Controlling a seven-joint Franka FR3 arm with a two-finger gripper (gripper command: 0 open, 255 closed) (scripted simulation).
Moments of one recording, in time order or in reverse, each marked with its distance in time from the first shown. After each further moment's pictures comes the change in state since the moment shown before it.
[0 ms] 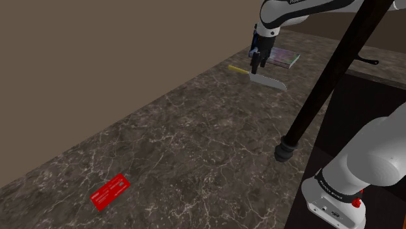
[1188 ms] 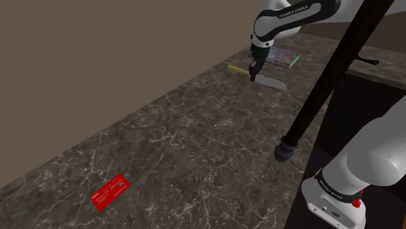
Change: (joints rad) arm -0.004 0.078 -0.012 -0.037 0.020 0.112 -0.043
